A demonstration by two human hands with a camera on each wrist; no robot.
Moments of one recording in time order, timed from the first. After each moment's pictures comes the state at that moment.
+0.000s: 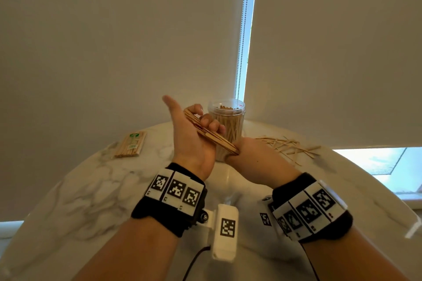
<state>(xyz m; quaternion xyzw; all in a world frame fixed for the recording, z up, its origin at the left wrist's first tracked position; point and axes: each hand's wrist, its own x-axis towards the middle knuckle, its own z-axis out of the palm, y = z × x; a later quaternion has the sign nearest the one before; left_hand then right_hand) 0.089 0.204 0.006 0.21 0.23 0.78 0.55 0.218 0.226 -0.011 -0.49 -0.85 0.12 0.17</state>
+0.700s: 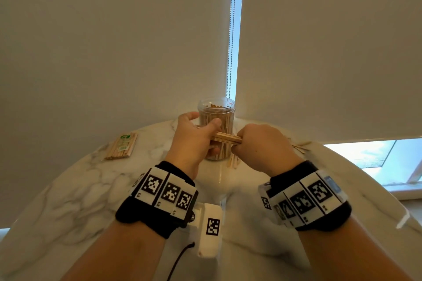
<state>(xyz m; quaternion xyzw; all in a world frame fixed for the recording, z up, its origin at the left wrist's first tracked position) 0.094 0.203 0.000 0.41 0.53 0.62 0.41 0.238 0.238 0.001 -0.58 -0.80 -0.03 0.17</state>
